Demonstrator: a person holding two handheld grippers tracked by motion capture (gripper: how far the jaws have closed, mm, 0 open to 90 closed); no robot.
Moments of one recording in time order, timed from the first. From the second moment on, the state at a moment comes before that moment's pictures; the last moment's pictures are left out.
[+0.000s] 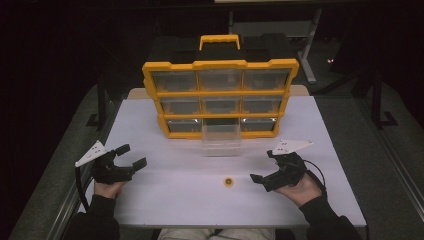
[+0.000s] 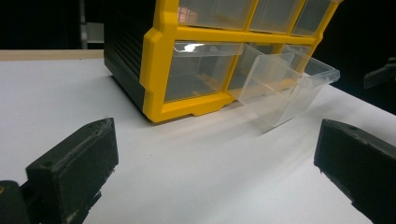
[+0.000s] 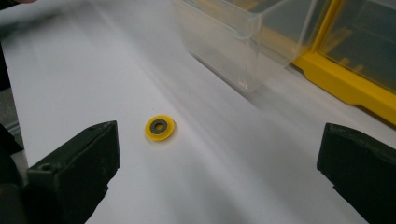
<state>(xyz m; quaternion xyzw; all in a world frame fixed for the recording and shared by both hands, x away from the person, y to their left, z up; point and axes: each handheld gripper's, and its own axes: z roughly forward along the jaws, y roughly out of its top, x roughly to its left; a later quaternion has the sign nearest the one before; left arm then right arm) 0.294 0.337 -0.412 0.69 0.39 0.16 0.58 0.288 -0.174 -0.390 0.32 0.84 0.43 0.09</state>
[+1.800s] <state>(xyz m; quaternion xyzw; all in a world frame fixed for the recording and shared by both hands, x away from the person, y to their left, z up) 0.295 0.338 -0.413 0.69 0.40 0.16 0.58 0.318 -0.090 -0.413 0.23 0.92 0.30 0.01</state>
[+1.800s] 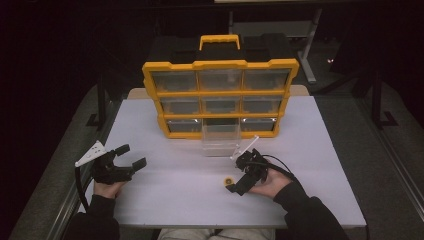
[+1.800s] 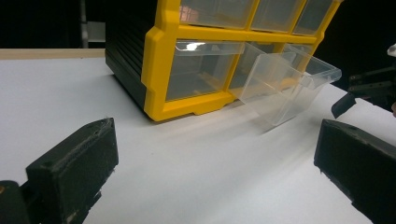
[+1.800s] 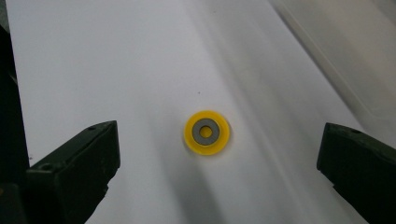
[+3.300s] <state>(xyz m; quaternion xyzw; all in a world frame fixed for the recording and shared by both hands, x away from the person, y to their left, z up) 0.295 0.339 -0.413 0.69 0.40 0.16 0.58 0.315 -0.076 -0.434 0.20 0.93 0.29 0.03</state>
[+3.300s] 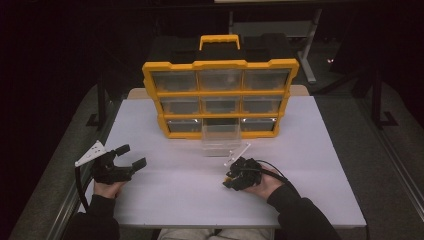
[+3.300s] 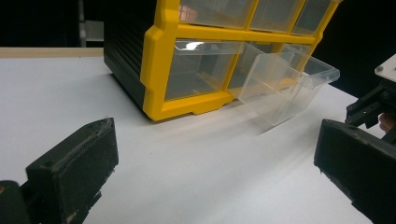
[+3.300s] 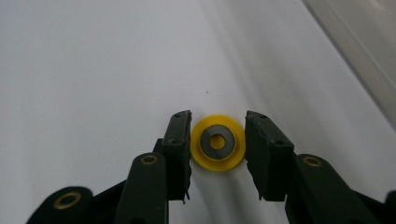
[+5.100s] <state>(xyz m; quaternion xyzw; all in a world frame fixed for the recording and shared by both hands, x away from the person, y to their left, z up) 0.299 0.339 -0.414 0.69 0.40 0.16 0.59 0.354 -0.079 -0.342 0.27 0.88 0.39 0.04</state>
